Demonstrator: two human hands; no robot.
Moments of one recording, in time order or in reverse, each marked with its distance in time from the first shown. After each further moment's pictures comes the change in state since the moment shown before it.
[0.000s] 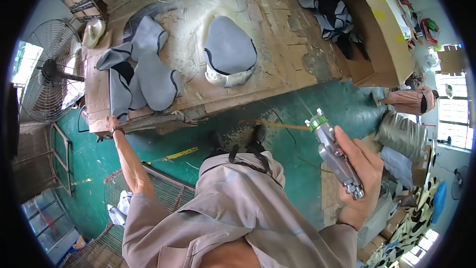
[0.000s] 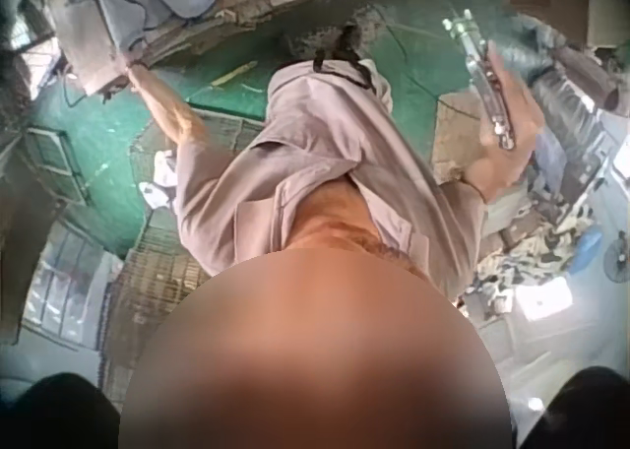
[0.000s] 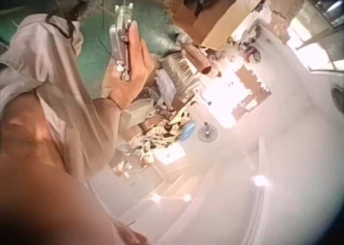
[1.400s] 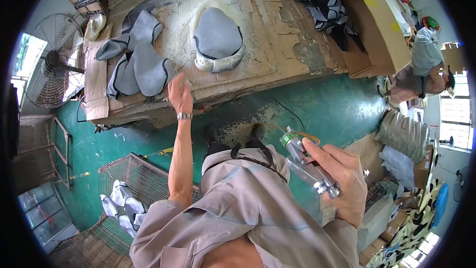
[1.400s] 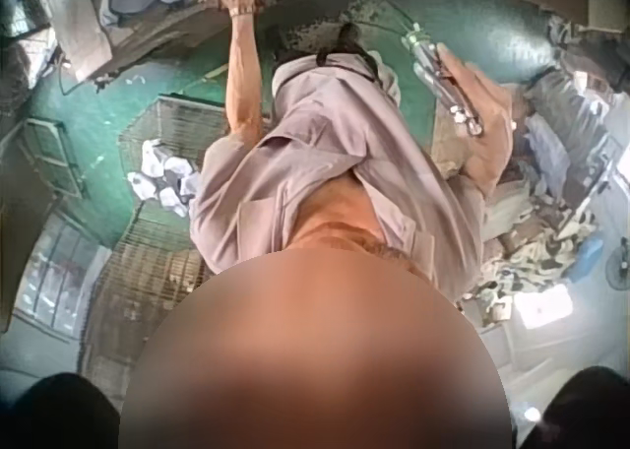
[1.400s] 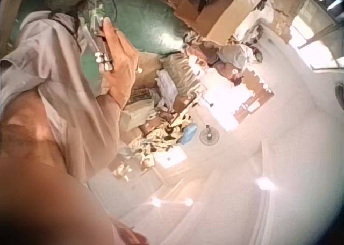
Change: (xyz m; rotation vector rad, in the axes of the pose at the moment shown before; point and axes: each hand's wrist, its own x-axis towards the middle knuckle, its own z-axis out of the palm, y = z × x) left_hand -0.474 0.146 0.035 -0.744 -0.367 0.699; right_hand -0.083 0.056 0.000 0.097 -0.188 -0.140
